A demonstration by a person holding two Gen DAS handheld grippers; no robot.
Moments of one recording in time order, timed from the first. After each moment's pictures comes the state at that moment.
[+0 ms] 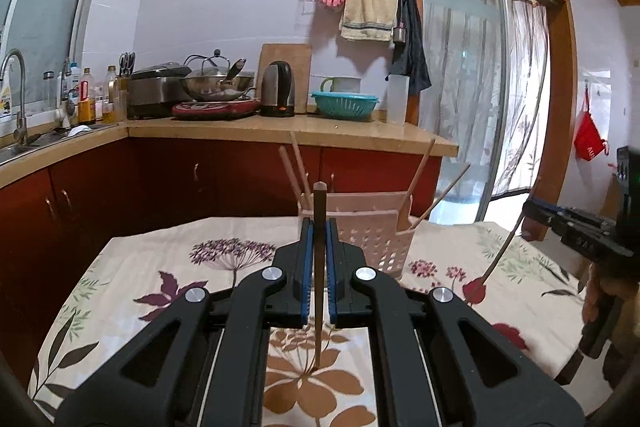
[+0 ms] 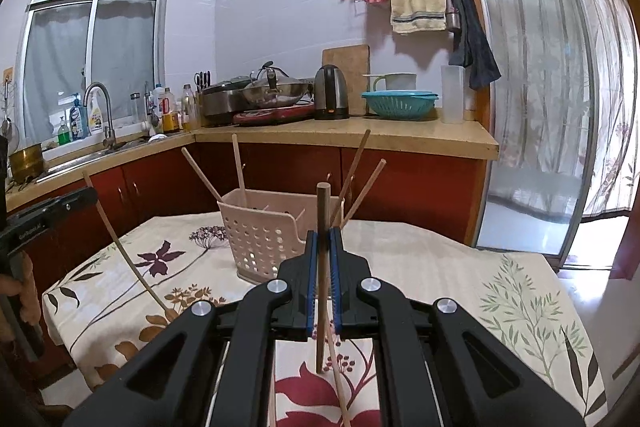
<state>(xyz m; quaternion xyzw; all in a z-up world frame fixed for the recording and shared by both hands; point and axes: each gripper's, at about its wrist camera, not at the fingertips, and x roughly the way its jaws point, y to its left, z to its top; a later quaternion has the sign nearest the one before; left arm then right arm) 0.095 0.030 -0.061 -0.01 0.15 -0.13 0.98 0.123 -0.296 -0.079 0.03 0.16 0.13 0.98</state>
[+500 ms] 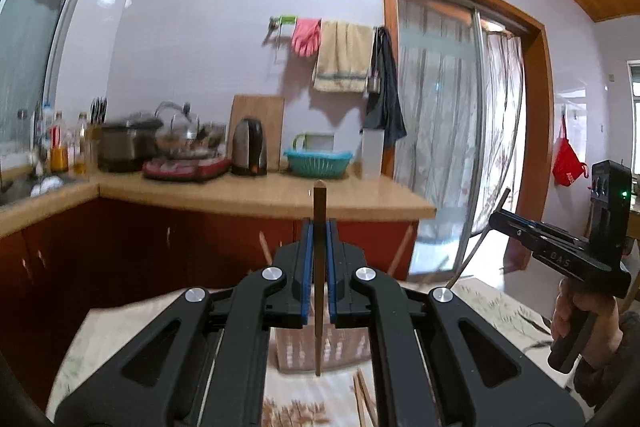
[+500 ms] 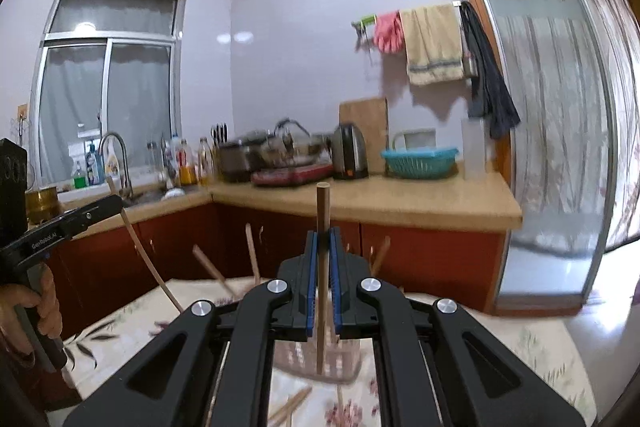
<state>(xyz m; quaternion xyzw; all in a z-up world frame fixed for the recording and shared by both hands) 0.140 0.009 0.020 -0.01 0.07 -0.17 0.98 0.166 -0.297 -0.003 0.05 0.07 0.17 0.98</state>
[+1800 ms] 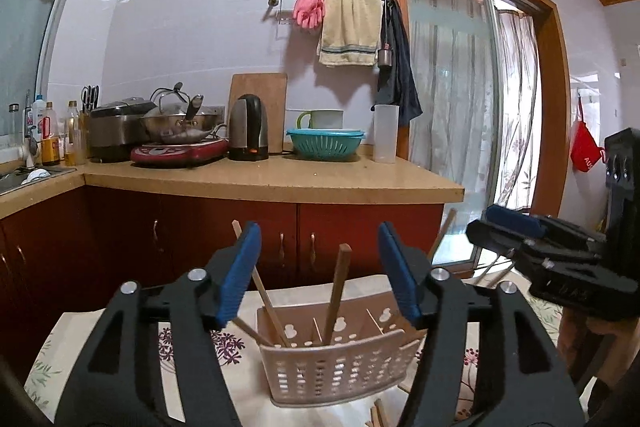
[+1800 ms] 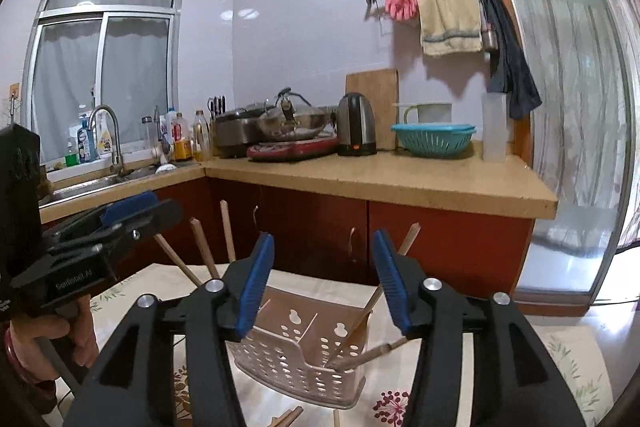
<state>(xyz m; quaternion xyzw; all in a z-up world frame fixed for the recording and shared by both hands) 0.222 -0.026 -0.033 0.00 0.10 -0.15 0.98 0.227 -0.271 -0.040 0.03 0.11 0.18 0.98</state>
